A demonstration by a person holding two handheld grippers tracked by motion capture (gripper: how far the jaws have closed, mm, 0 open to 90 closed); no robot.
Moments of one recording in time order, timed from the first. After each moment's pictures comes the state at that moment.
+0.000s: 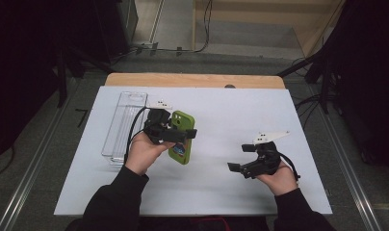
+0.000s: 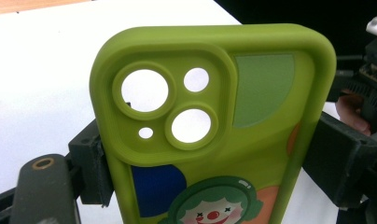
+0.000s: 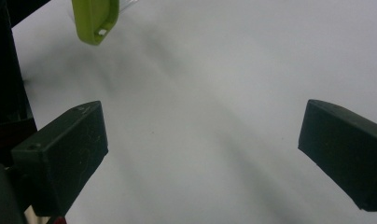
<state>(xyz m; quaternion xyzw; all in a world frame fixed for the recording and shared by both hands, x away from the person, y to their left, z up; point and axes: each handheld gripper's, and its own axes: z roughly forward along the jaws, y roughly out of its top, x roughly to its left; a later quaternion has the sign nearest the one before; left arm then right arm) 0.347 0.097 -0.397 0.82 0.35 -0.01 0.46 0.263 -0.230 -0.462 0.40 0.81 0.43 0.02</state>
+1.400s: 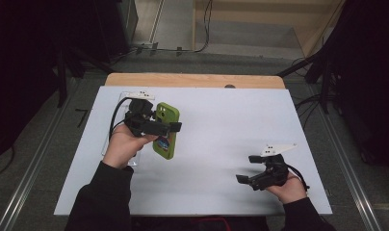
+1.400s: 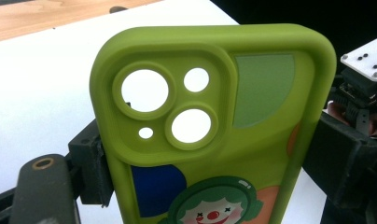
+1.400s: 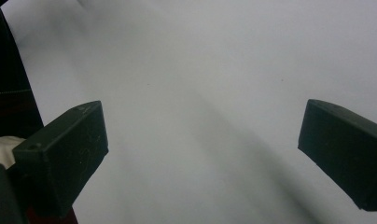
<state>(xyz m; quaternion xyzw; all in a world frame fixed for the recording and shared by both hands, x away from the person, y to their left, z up) 0.351 0.137 -0.361 0.82 0.34 0.00 0.45 0.241 -0.251 -0.486 0.40 0.81 0.42 0.01</state>
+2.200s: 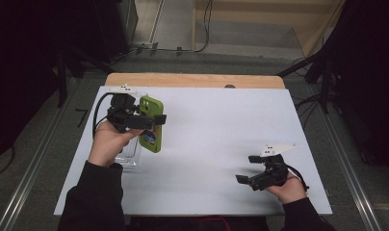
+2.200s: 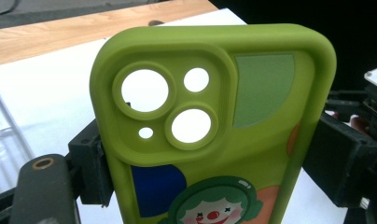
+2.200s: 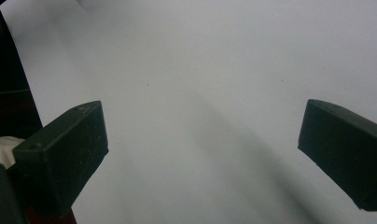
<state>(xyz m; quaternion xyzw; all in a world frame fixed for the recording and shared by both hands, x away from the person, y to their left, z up) 0.355 0.173 -0.347 0.80 0.38 0.04 0.46 0.241 -0.250 -0.486 0.40 0.81 0.42 0.01</state>
